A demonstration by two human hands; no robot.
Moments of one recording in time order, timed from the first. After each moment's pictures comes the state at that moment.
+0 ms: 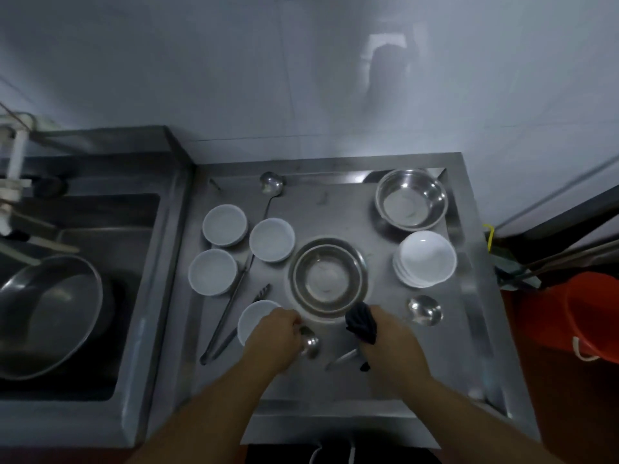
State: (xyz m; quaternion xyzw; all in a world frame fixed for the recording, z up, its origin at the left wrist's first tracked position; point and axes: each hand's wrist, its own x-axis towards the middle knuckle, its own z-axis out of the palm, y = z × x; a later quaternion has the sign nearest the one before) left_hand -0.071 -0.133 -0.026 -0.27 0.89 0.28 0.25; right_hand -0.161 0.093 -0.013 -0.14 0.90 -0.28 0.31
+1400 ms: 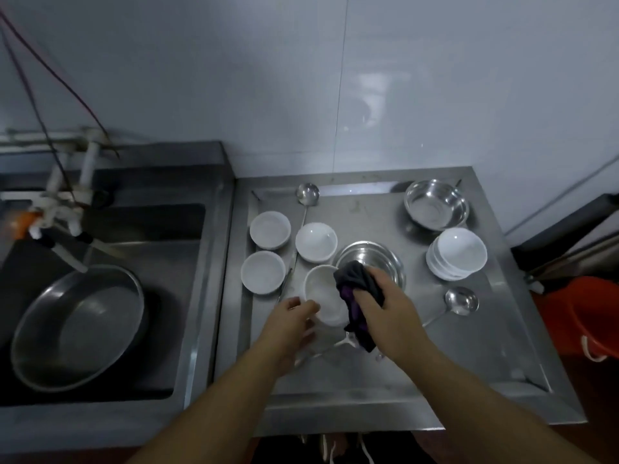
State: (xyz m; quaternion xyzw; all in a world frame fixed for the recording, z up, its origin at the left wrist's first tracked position) left_hand 0.005 -0.216 0.029 -0.45 0.49 0.74 0.11; right_hand -0.071 -0.039 0.087 -0.12 0.82 -0.53 0.20
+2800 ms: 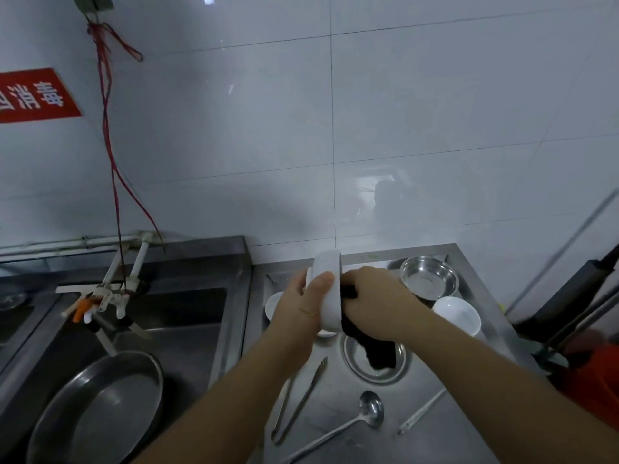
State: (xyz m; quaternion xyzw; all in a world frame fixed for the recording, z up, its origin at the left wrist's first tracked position) left_hand -0.031 -0.215 0.218 -0.17 0.59 0.79 -0.06; right_hand -0.098 -0.070 0.278 -0.34 0.88 -0.30 0.16
